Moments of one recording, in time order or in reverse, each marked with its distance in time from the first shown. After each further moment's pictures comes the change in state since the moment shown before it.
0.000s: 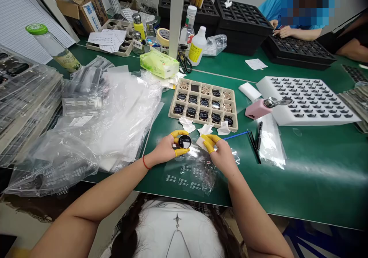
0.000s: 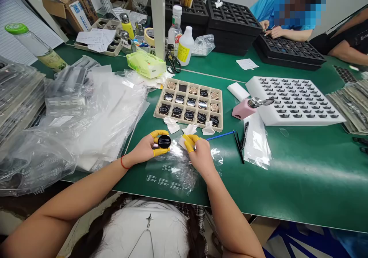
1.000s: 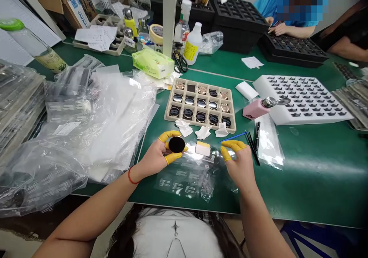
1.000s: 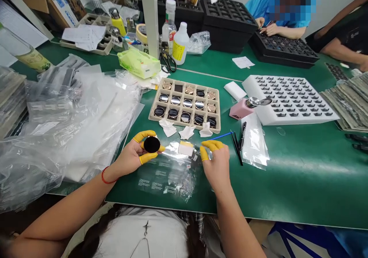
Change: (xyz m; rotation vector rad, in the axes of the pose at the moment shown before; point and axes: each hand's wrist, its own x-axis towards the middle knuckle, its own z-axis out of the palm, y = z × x) left_hand -0.014 0.018 -0.008 -0.345 -0.005 -0.060; right_hand -0.015 0.018 -0.035 -0.219 0.204 0.033
